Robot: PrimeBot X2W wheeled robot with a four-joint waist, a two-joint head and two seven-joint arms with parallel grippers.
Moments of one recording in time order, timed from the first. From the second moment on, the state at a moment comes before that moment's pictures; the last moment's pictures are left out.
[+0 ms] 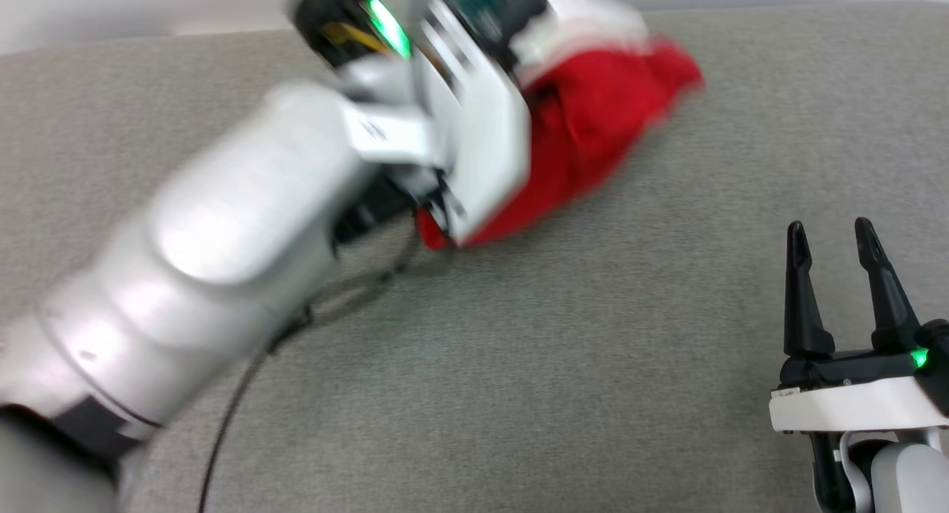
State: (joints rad) left arm -1.25 0.43 -1.02 0.23 -0.82 -0.13 0.46; right arm -0.12 -0.05 -0.07 -0.04 0.15 0.13 -0.26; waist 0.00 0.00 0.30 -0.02
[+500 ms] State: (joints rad) left arm -0.93 0.23 -1.28 0.37 -0.88 -0.13 0.34; right arm -0.11 -0.05 -0.08 -0.03 0.16 0.13 -0.26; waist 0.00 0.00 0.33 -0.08
